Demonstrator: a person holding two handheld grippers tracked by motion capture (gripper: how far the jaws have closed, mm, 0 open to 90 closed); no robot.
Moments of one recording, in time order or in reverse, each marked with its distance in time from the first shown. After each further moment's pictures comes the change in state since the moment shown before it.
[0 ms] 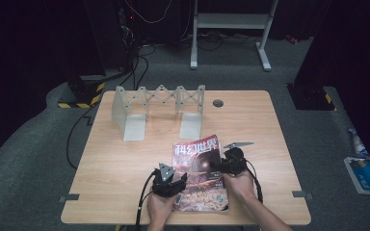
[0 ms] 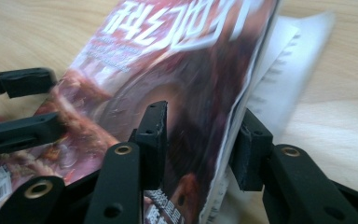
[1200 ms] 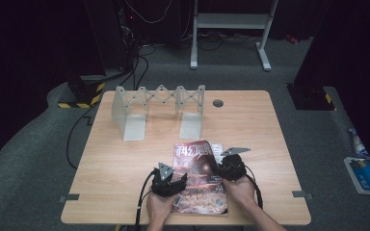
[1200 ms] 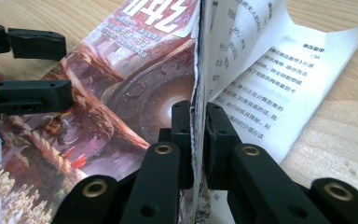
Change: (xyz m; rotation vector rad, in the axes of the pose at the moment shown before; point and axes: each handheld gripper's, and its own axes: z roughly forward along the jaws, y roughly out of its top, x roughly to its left) left arm 0.004 0.001 -0.001 0.013 -0.027 -0.010; right arm 0.011 -0.013 -0.008 -0.010 -0.015 -0.126
